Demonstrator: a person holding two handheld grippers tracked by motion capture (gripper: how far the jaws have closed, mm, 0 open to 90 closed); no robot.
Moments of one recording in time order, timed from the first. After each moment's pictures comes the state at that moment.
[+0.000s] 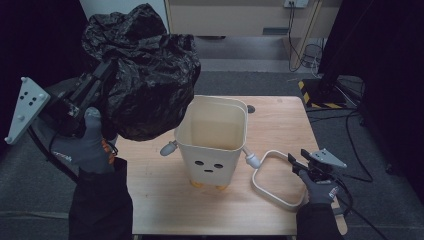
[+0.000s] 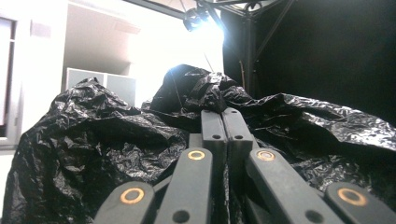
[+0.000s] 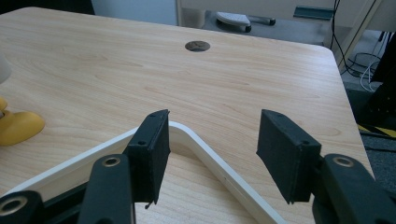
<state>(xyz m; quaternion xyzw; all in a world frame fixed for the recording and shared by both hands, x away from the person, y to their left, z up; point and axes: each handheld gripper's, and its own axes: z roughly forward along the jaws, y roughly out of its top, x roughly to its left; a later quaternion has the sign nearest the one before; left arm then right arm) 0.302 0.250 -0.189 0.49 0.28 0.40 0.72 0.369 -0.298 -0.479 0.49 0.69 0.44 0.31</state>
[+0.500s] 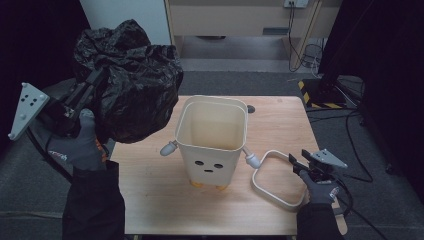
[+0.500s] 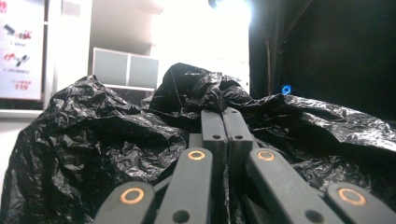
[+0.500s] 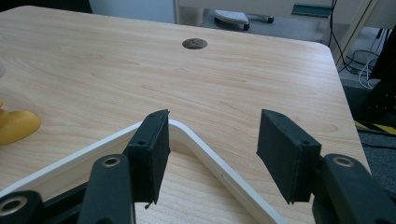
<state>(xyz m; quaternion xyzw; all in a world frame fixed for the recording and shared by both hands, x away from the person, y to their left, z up) 0.318 0.277 -0.216 0.50 0.33 0.41 0.69 0.369 -0.300 -0.481 0.49 0.68 0.44 0.31</state>
